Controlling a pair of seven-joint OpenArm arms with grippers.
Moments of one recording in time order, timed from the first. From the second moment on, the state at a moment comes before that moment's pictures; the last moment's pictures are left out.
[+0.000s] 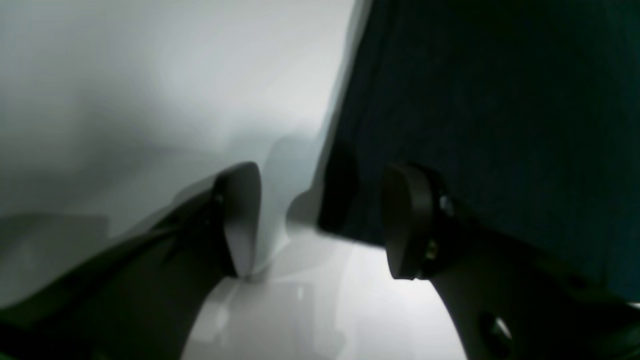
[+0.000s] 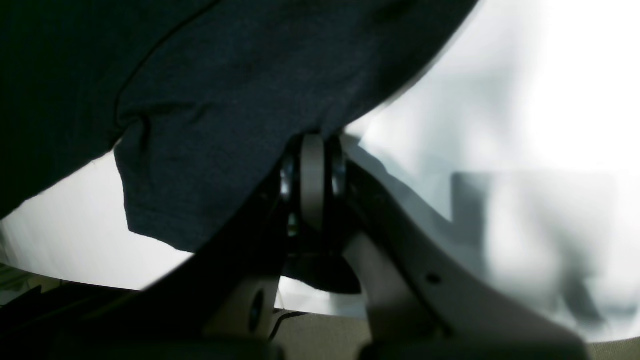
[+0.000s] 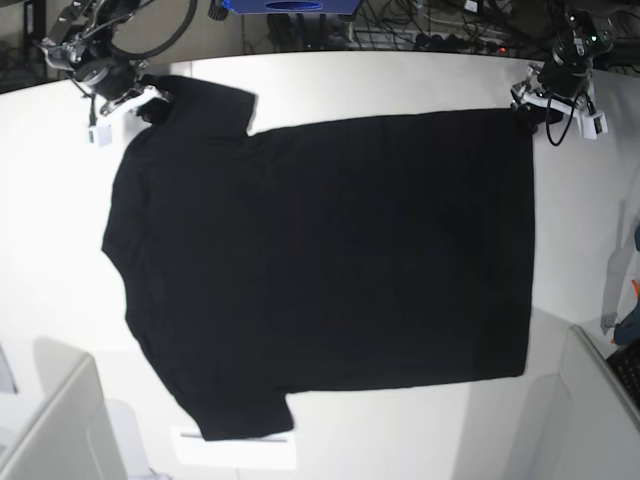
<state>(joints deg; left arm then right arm) 30.6 -9.2 -38.8 94.8 -41.7 -17.8 44.2 -21.0 -4.6 42.5 94.9 33.6 32.5 -65.9</state>
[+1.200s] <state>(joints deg) 33.0 -9.8 -49.2 110.5 -60.1 -11.5 64.8 -17.8 -1.3 42.1 113.7 37.7 31.9 -76.6</state>
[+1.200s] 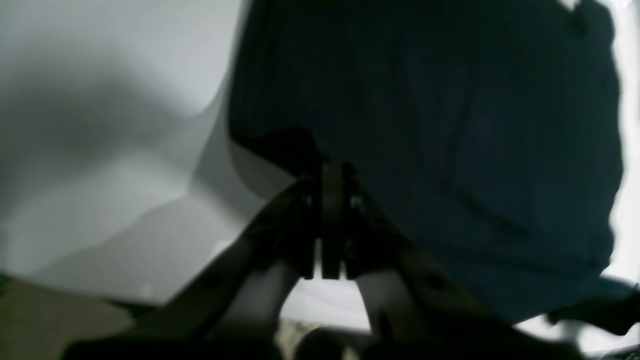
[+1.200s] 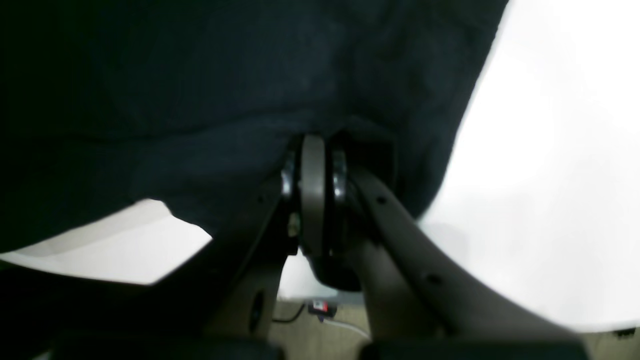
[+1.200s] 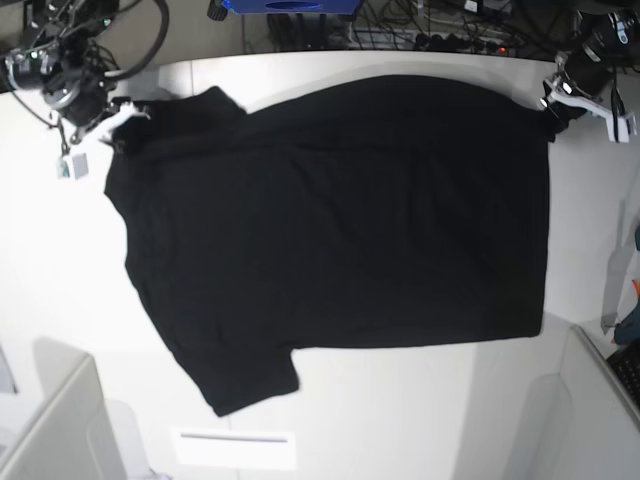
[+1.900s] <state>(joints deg) 15.4 -10.9 -48.9 108.4 -59.7 0.9 66.8 4.5 -1.3 31.9 99.8 26.3 27.3 -78.6</state>
